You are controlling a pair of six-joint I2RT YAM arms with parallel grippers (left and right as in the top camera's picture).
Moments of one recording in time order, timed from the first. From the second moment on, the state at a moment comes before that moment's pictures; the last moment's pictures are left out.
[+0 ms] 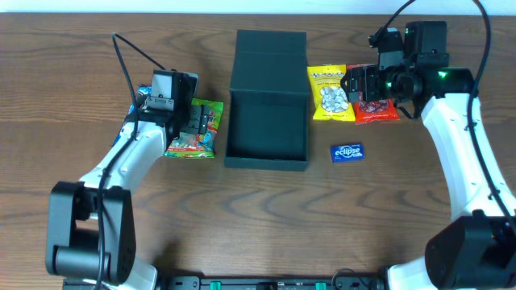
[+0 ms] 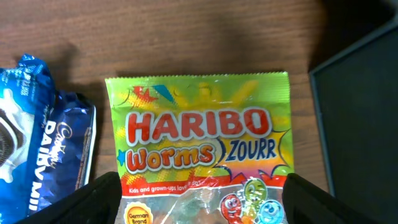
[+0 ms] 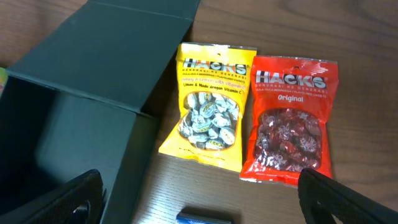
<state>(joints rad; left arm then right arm) -0.15 1.72 1.04 -0.34 0.02 0.04 0.02 1.67 1.49 -0.80 -0.24 -0.07</state>
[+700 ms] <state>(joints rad) -0.15 1.86 1.06 -0.30 0.01 0.03 0.02 1.67 1.49 -0.80 -0.24 -0.08</state>
